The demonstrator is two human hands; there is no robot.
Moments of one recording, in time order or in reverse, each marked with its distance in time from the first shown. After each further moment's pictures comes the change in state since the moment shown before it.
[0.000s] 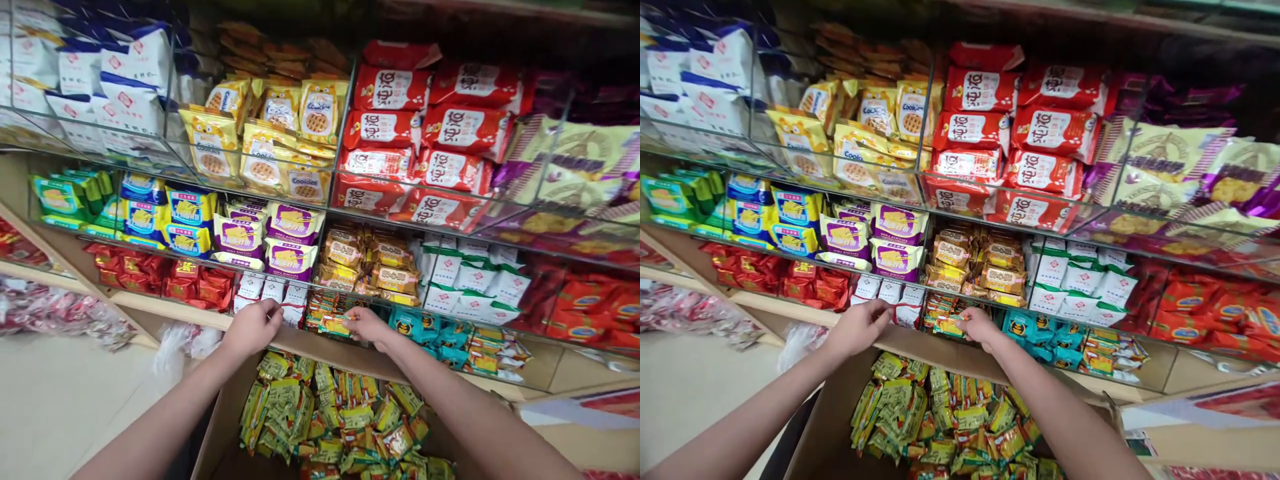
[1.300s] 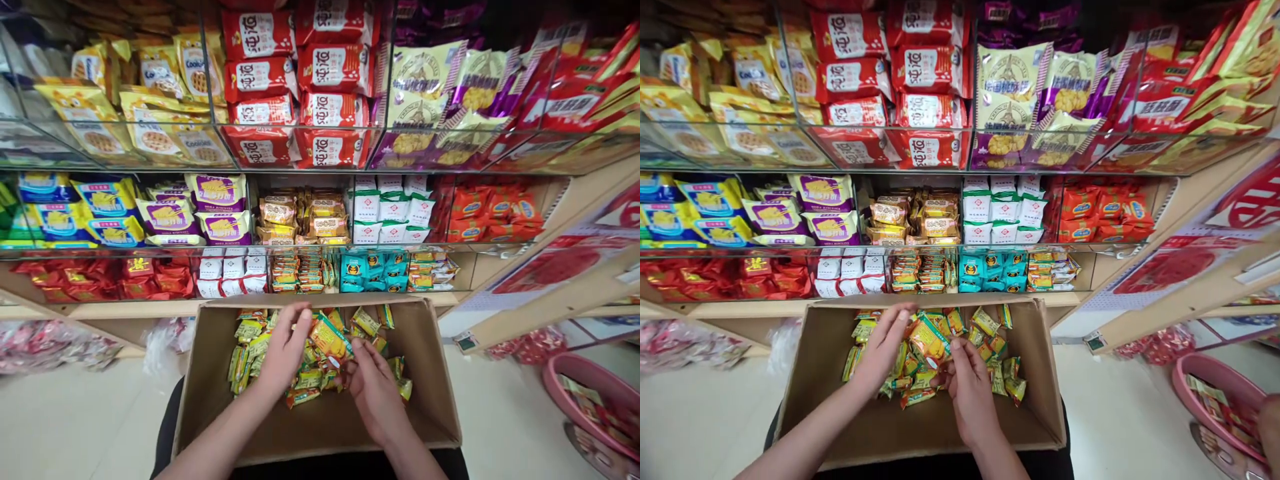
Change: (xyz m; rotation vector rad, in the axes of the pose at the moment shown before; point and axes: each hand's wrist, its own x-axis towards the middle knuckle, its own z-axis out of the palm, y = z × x) left_hand -0.099 0.150 0.054 -0.908 0.016 -0.009; right_hand -0.195 0.081 0.037 1.197 0.243 -0.124
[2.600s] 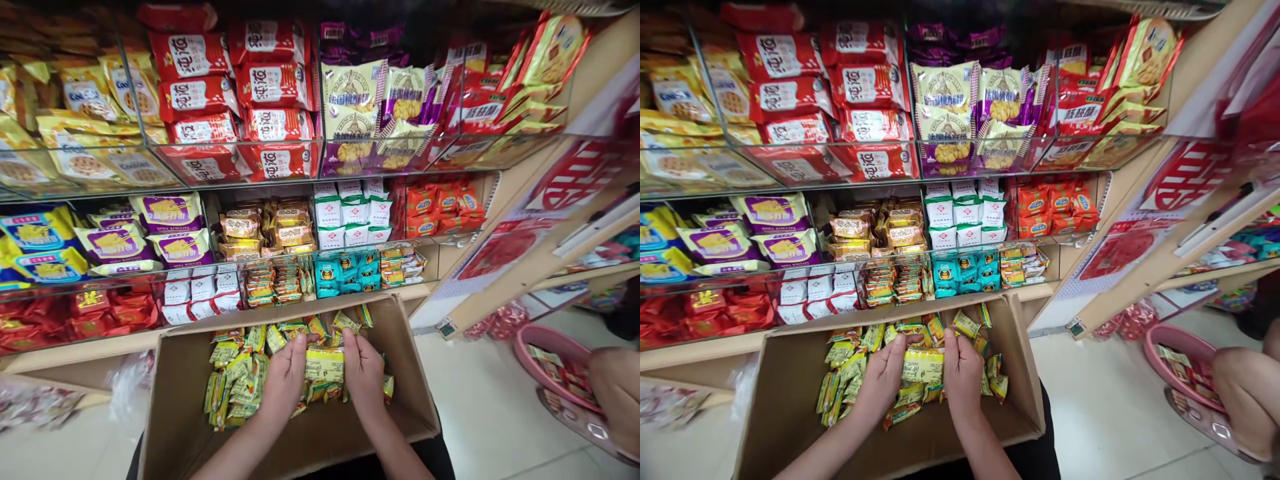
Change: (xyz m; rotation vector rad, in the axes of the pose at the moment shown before) left_hand -0.007 -0.010 0.035 0.134 -0.169 -0.077; right_hand 0.026 -0.015 -0.025 -0.808 0.406 -0.571
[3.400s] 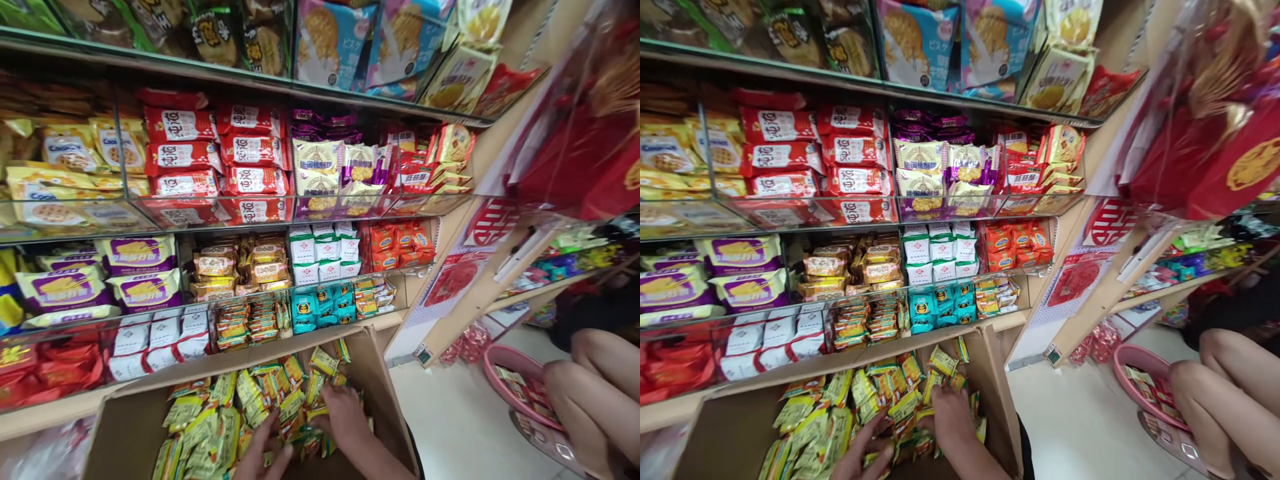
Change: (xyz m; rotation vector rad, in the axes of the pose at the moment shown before) left_hand -0.022 -0.114 0.012 -0.029 -0.064 -0.012; right_hand 0.020 0.054 -0.008 -0.888 -0.633 -0.188
